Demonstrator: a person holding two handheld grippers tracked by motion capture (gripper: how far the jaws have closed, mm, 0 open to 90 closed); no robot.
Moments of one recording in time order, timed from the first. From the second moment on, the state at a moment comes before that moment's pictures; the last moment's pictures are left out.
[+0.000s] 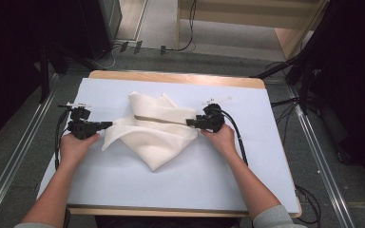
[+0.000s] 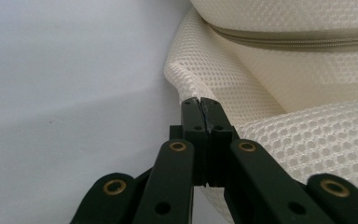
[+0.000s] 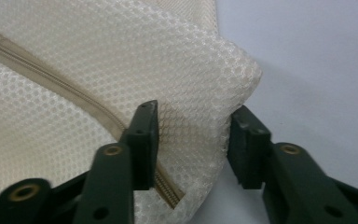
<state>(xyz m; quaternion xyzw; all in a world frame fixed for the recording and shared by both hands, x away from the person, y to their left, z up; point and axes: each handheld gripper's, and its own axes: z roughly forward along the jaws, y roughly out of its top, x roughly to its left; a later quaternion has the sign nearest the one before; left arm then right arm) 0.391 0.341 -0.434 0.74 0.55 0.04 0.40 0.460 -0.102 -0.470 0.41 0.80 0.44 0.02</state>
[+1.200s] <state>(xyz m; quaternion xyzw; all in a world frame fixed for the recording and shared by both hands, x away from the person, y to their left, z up) 0.391 0.337 -0.411 0.75 0.52 0.04 0.40 0.329 -0.198 -0.435 0.40 0.81 0.41 0.10</state>
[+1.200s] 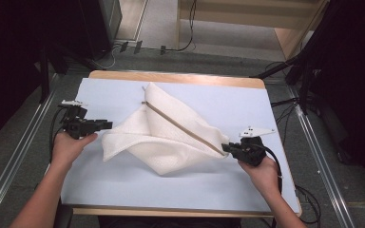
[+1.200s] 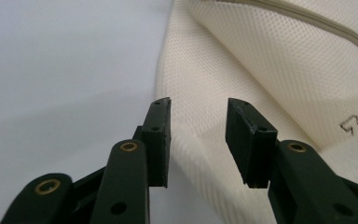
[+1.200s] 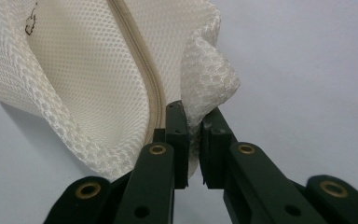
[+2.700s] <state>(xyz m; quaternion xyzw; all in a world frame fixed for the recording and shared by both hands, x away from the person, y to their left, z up) 0.408 0.362 -0.416 0.69 0.57 0.09 0.43 0.312 -0.194 -0.435 0.40 0.81 0.43 0.10</state>
